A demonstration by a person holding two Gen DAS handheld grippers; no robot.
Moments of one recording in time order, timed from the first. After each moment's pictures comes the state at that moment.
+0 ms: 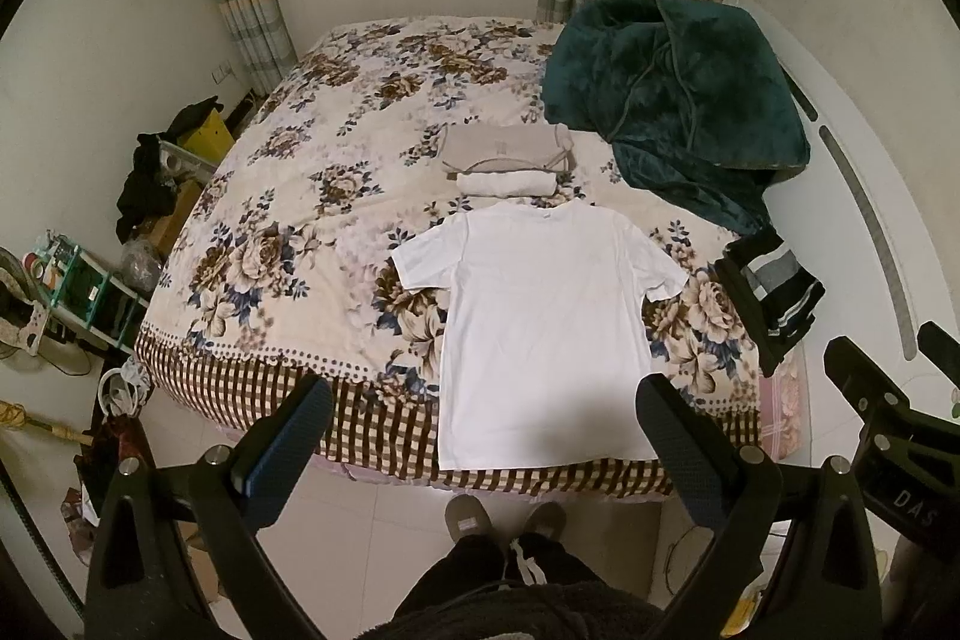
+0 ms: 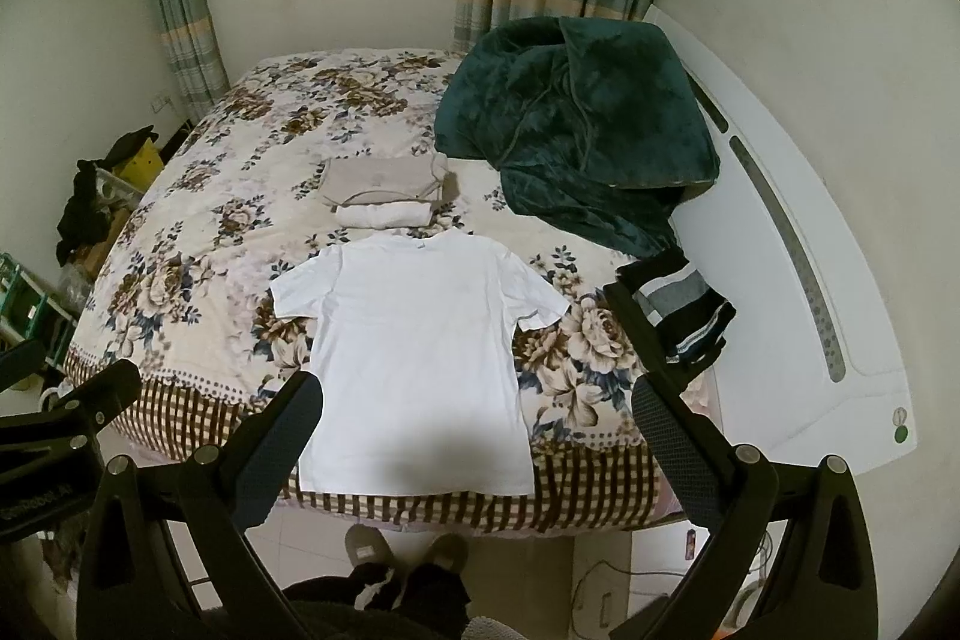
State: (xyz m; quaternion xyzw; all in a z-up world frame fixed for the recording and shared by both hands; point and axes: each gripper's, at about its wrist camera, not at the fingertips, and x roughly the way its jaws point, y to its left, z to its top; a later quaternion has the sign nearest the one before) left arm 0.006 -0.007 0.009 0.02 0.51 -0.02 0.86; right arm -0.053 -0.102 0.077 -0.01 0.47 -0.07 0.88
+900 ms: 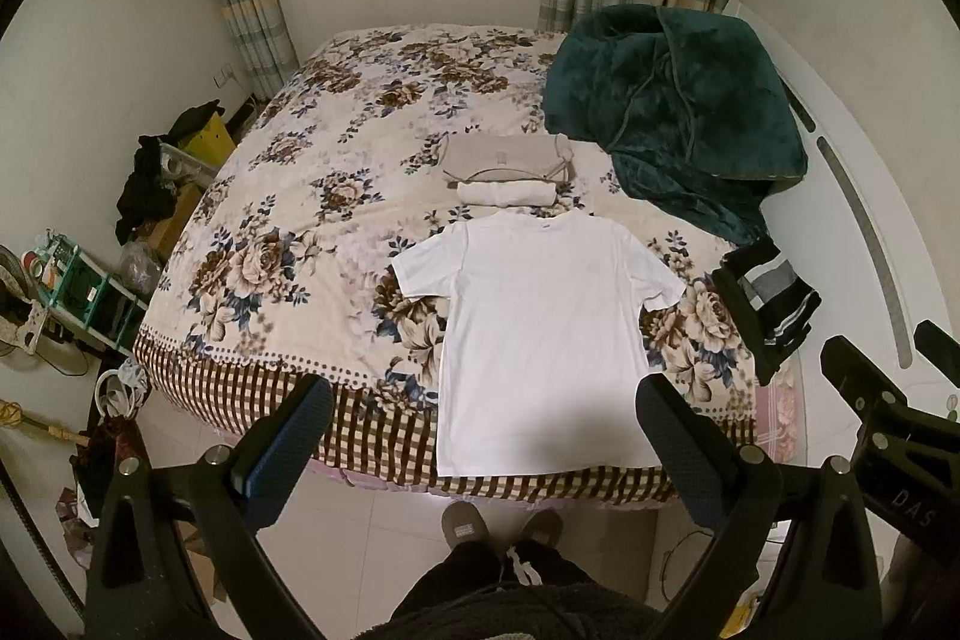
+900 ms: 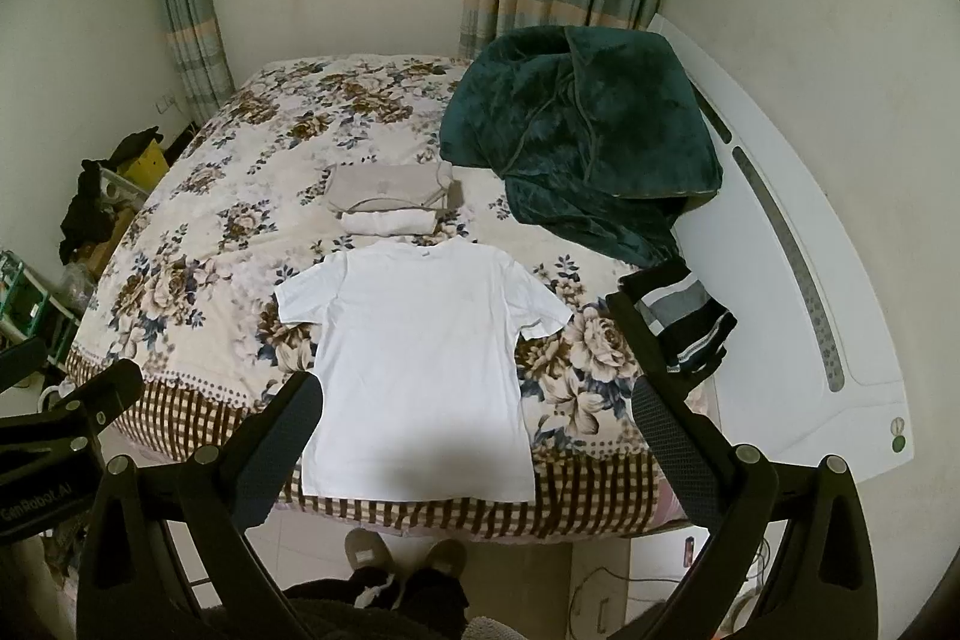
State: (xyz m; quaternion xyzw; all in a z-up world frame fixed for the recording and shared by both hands) left arm 0.025 -0.014 0.020 0.02 0.51 -0.02 0.86; right arm -0.040 -0.093 0.094 -0.01 0.46 -0.06 0.88
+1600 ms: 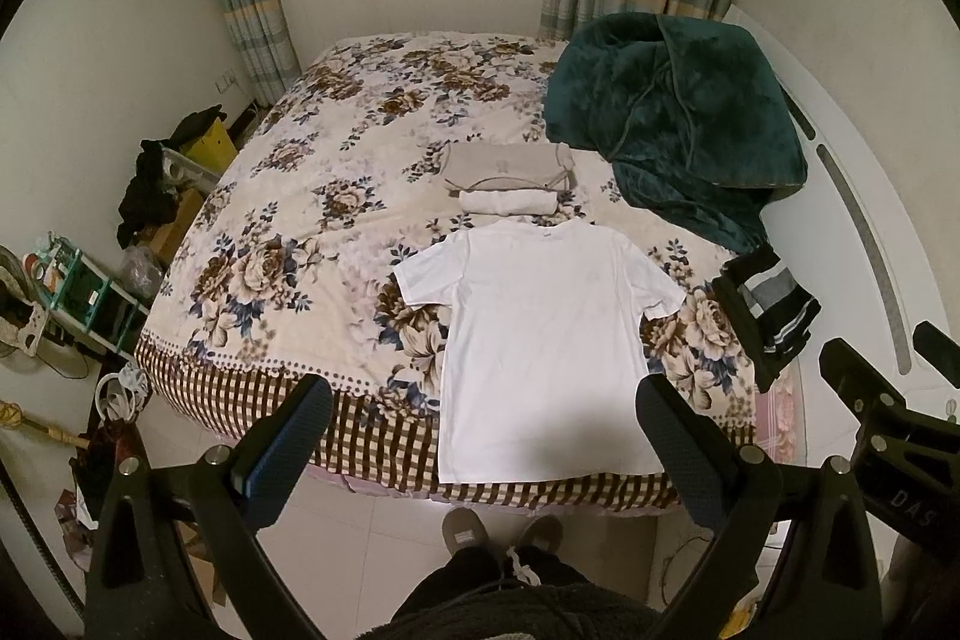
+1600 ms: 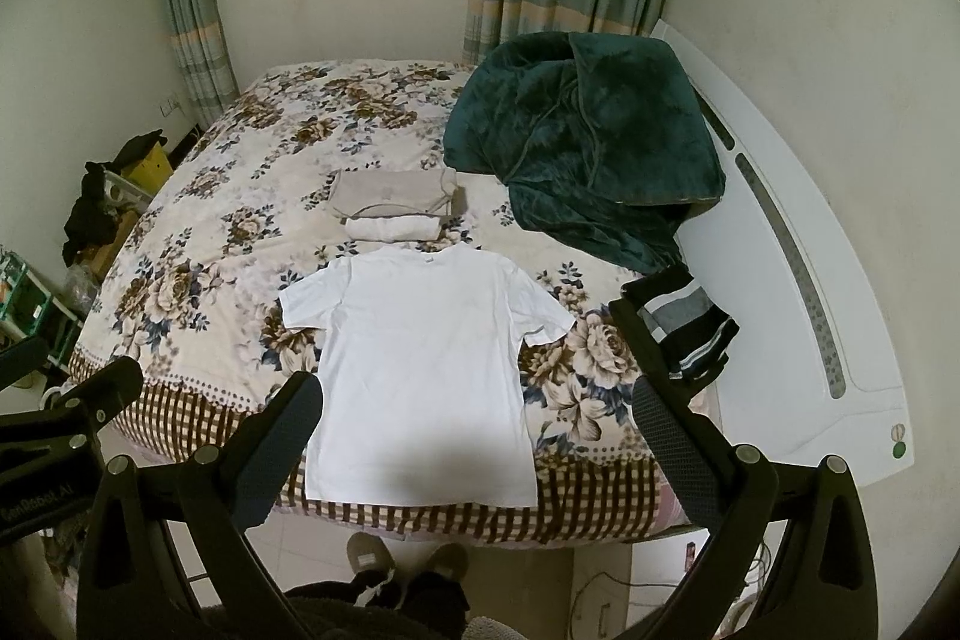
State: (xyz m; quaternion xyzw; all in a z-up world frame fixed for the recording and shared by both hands) left arm 0.036 -0.017 0.034 0.01 0.50 -0.02 0.87; right arm -0.039 -0.088 0.099 -0.01 0.46 -0.06 0.89
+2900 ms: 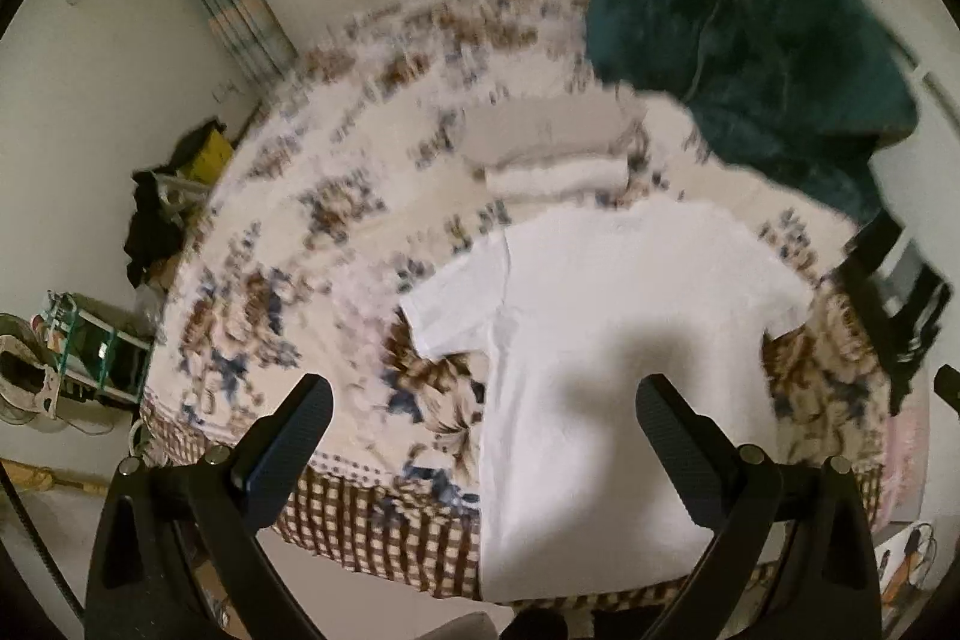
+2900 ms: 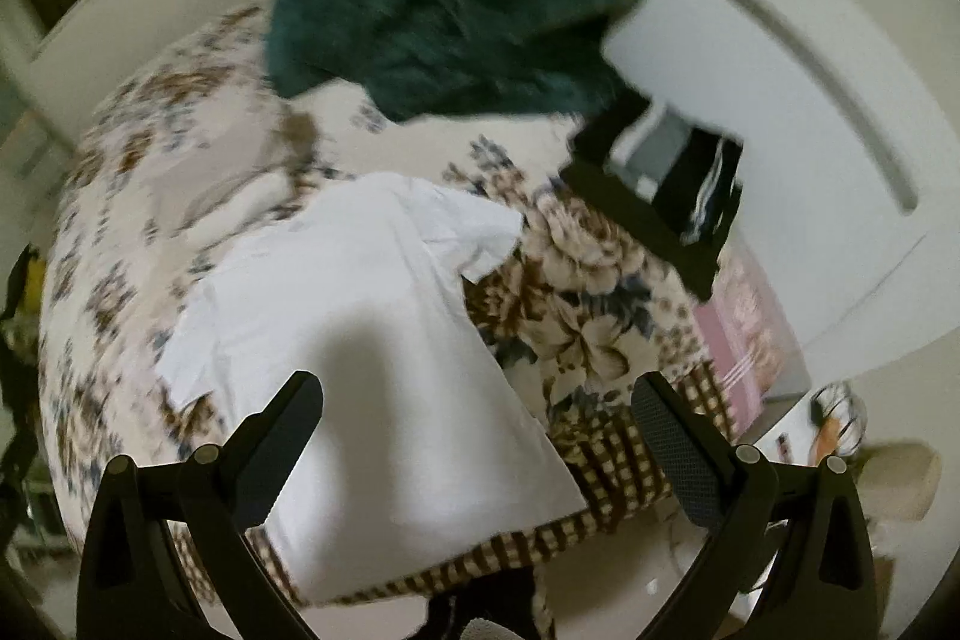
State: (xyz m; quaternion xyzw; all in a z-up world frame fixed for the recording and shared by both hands) left arm 0.227 -0.054 -0.192 0.10 0.54 0.03 0.84; right arm 0.145 -0.244 -0.186 0.17 0.55 -0.23 0.78
